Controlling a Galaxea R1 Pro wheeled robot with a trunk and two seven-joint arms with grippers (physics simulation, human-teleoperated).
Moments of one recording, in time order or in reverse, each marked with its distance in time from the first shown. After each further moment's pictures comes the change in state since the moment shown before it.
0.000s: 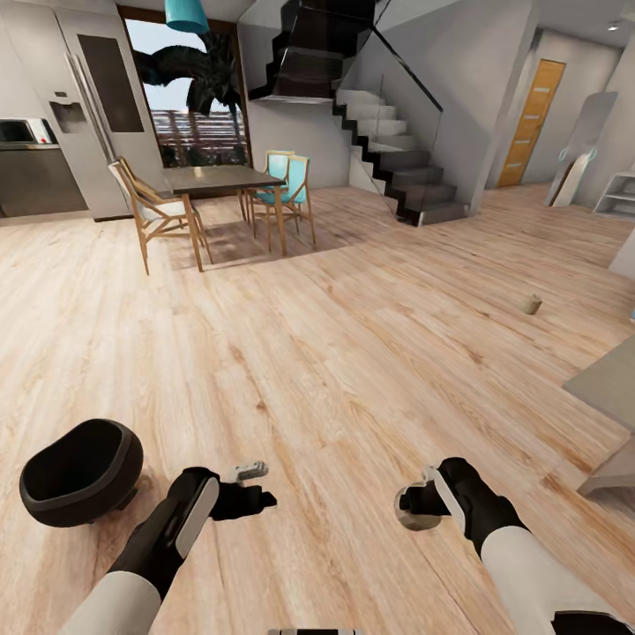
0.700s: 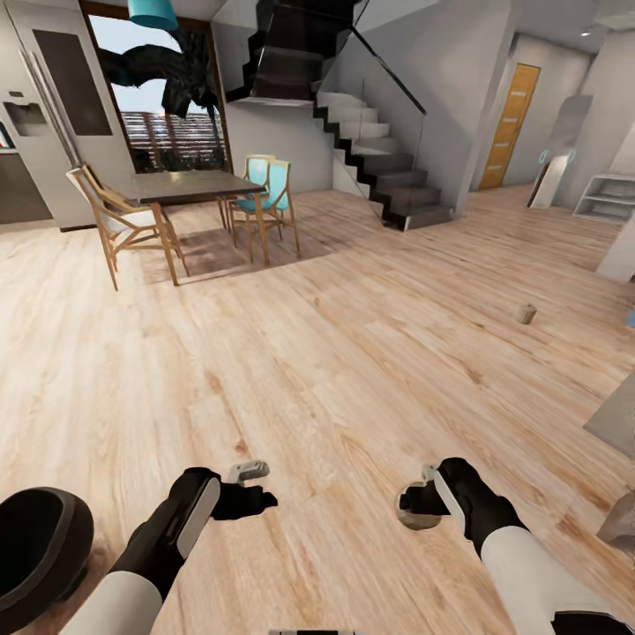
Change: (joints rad) left arm 0.000 -0.003 -0.004 0.002 -0.001 -0.002 0.002; right arm 0.001 0.000 0.000 0.000 0.002 -0.007 -0.001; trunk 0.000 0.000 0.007
